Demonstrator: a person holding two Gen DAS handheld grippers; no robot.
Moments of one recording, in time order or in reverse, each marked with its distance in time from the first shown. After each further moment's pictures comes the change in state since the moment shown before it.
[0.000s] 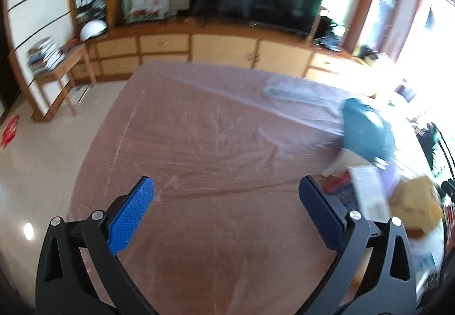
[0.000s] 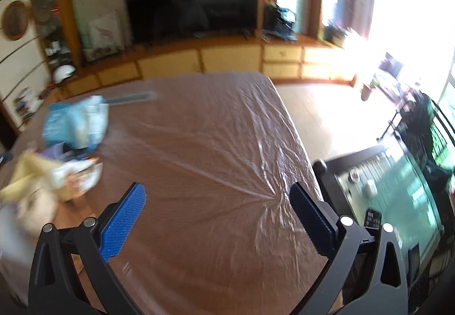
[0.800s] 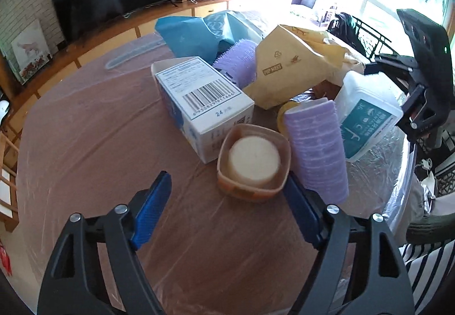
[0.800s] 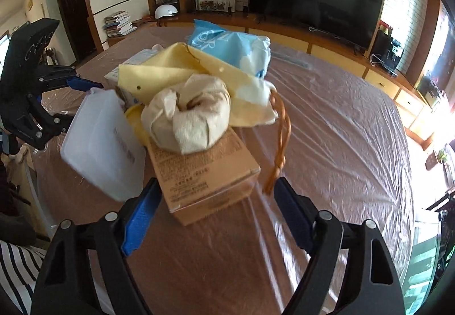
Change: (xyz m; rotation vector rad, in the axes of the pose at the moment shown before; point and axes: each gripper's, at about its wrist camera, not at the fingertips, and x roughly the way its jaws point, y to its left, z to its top) left arm -0.013 -0.095 -0.070 0.546 0.165 -0.309; right arm 0.010 0.120 -0.037 -0.428 0.133 0.321
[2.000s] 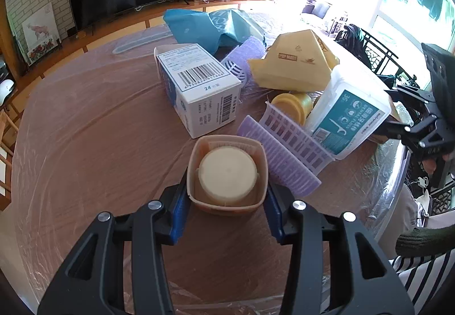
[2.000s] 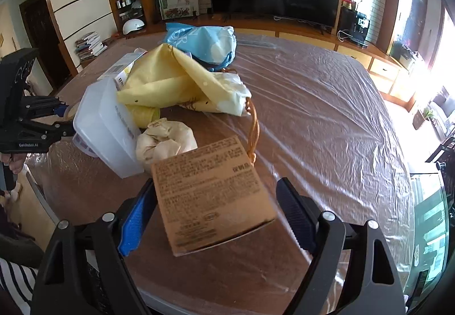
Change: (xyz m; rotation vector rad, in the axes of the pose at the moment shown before) left arm -0.004 -0.003 -0.011 -0.101 -0.013 0.005; right arm -0.024 0.027 -0.051 0.205 -0.021 -0.087
